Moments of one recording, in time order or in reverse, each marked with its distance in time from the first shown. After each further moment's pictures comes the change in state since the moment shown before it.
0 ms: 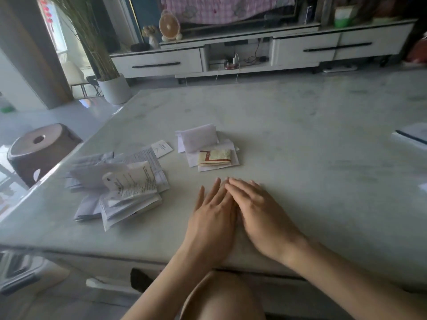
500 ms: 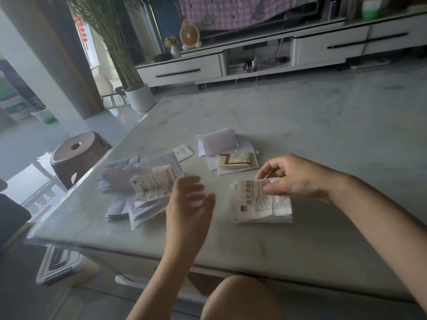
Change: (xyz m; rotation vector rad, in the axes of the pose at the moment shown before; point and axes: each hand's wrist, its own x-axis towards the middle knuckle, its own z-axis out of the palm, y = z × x) left_hand -0.021 -0.010 -0.049 -0.781 0.534 -0.507; right_hand 0.050 0.031 -0.056 0.745 -0.426 0.339
